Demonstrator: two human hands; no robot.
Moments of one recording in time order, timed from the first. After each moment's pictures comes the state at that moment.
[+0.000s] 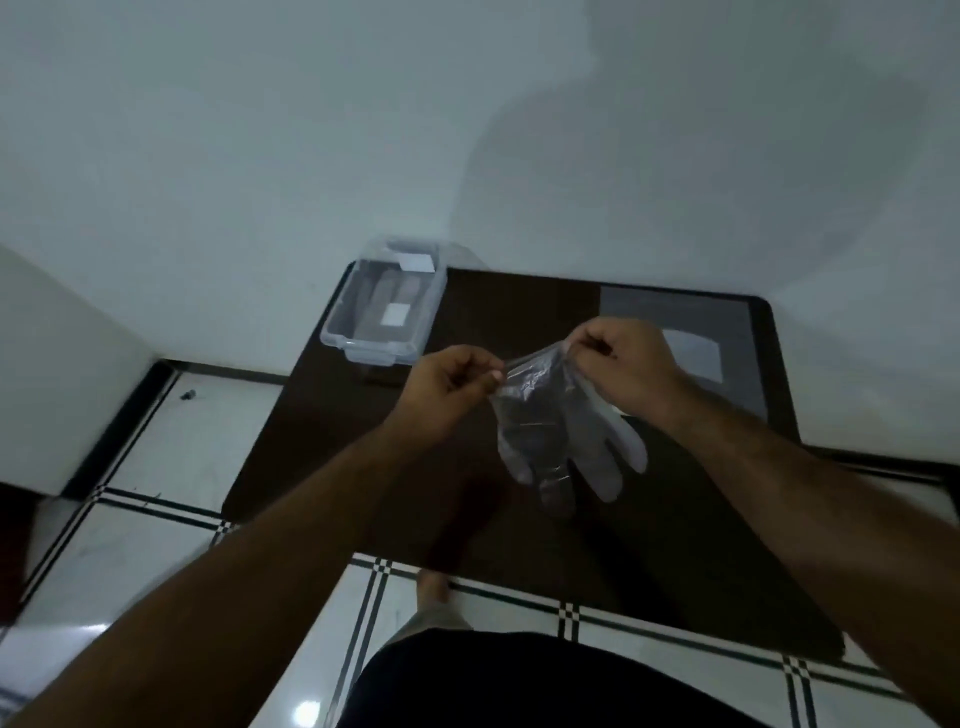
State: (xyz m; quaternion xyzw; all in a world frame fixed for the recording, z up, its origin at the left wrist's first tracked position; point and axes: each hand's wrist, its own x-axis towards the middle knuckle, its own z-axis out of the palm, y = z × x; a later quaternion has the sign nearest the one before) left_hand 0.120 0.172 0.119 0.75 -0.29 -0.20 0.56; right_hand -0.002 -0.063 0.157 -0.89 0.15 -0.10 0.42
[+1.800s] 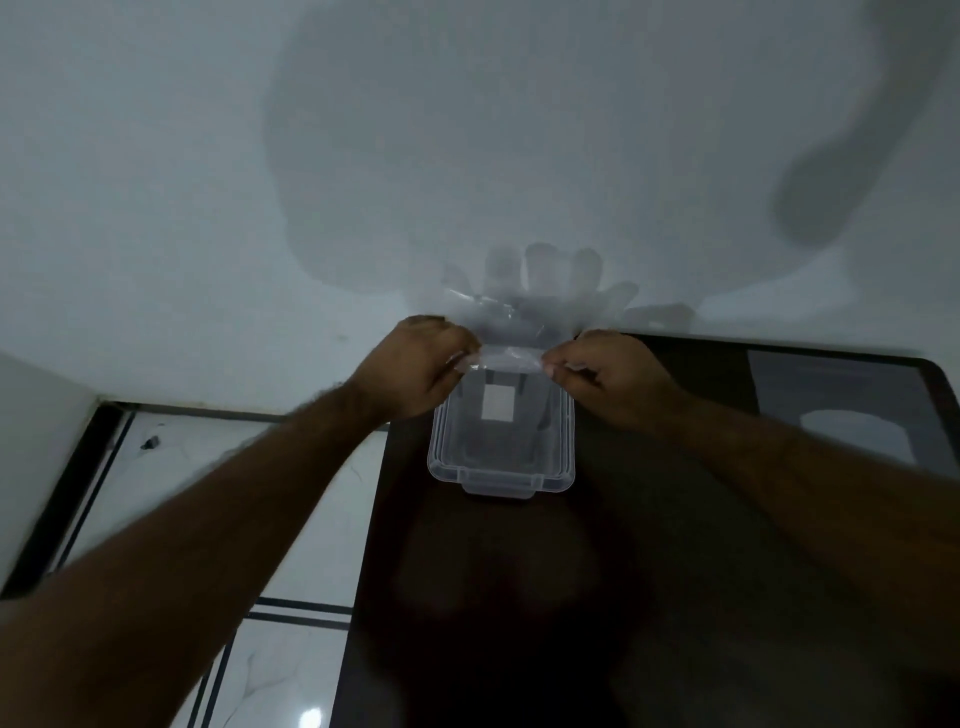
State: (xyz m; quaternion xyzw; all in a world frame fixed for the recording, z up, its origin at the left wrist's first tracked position) left_hand 0.545 0.258 0.081 0.77 -0.61 -0.03 0.20; right_hand 0.351 0.018 0.087 -0.96 0.03 -0.08 0.28
